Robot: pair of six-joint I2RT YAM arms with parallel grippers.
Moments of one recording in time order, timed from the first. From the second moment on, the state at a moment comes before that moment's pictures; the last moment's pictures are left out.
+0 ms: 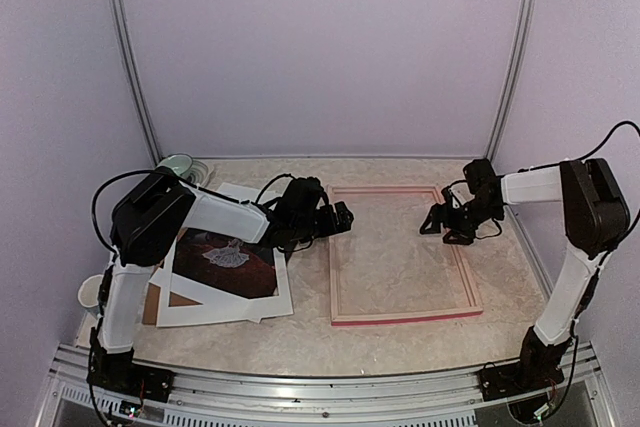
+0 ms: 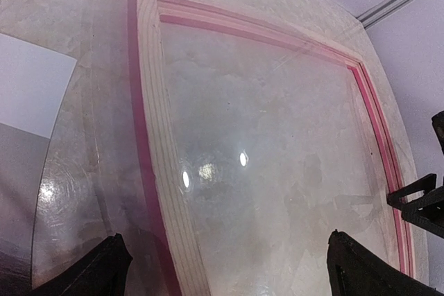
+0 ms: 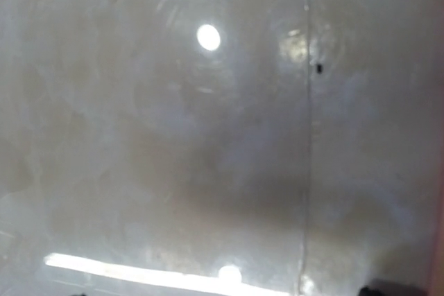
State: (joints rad) left arm -0.81 2.24 1.43 0.23 -0.10 -0.78; right arm 0.15 1.82 1.08 -0.39 -0.44 0.29
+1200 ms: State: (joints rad) left arm -0.79 2.23 1.40 0.24 -0.12 -0.78; right arm 0.16 1.85 1.04 -0.21 -0.56 0.42
